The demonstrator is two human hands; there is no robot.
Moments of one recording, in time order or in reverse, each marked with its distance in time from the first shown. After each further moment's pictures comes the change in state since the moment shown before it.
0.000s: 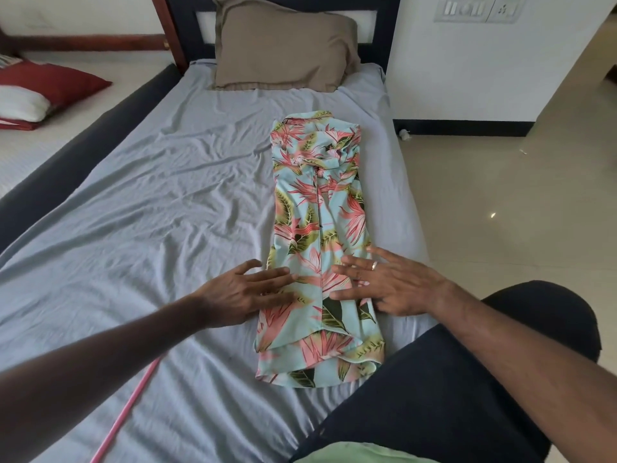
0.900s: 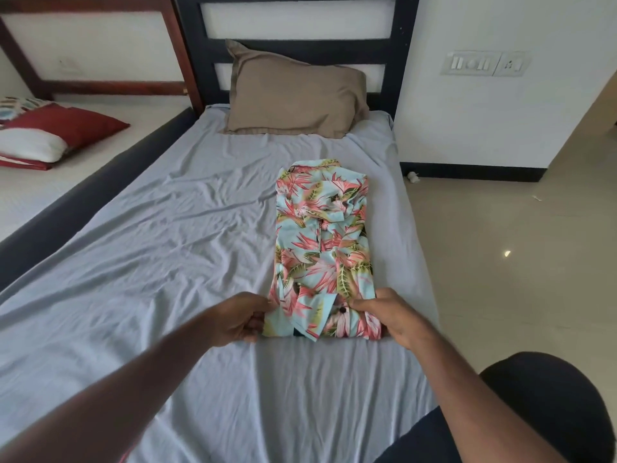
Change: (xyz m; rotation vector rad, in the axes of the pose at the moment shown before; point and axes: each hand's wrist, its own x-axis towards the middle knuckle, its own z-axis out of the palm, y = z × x) left_hand 0.066 -0.062 0.001 -1.797 -0.115 -1.452; right_hand 0.066 0.049 0.021 1.734 0.230 1.199
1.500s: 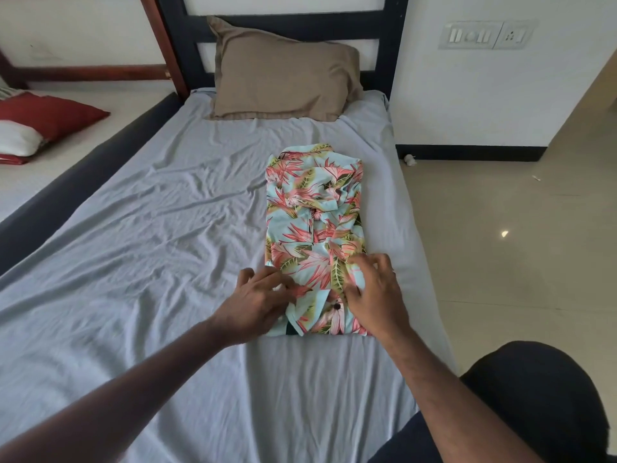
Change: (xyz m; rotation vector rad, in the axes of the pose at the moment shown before) left_hand 0.017 0.000 0.017 1.250 0.352 1.214; right_hand -0.001 0.002 0.022 -0.618 0.490 -0.623
